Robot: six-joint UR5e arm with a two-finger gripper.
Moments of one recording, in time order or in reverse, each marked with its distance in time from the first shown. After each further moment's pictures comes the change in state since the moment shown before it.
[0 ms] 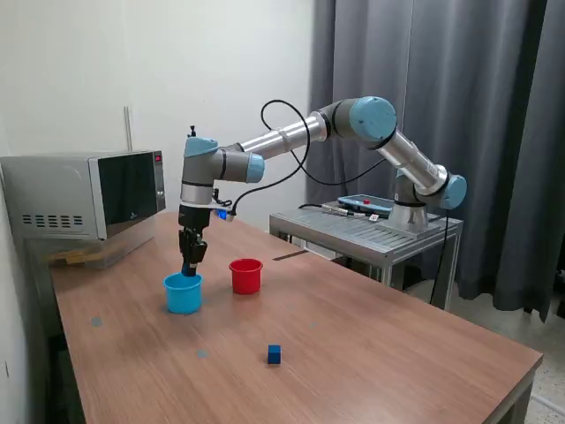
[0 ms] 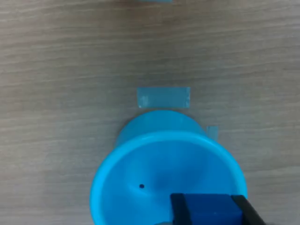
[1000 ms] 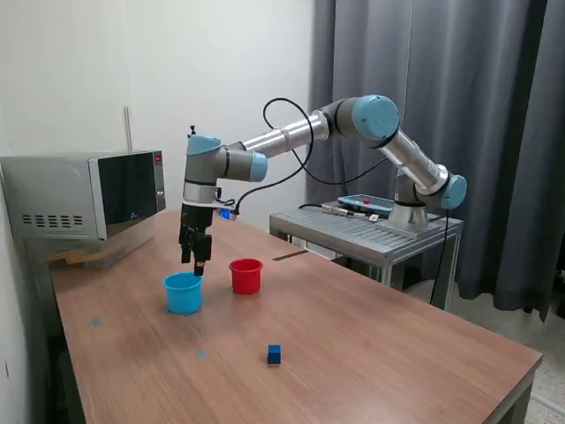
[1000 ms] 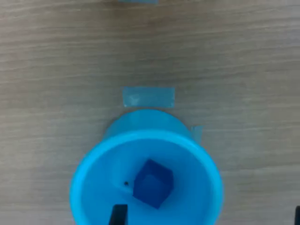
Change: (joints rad) arm 0.020 -0.015 0.011 -0.001 0.000 0.003
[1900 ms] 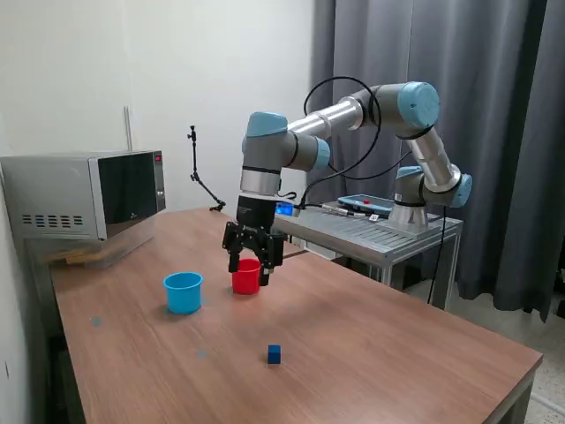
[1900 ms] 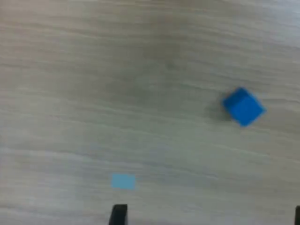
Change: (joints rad) arm 0.250 -0.092 0.066 -0.017 0.001 0.064
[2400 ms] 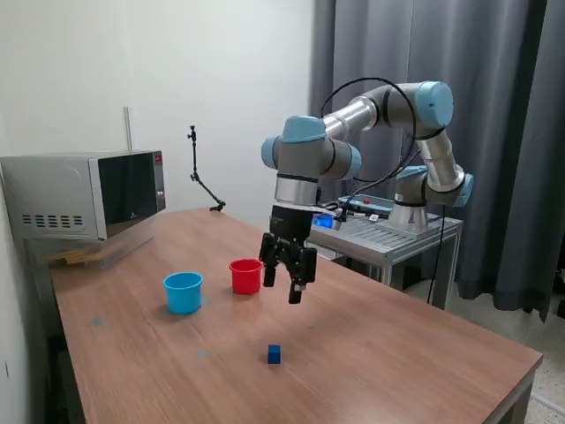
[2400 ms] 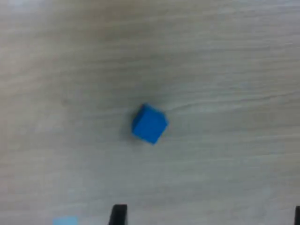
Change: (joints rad) arm 0.095 -0.002 0.028 -0.034 -0.013 0.364
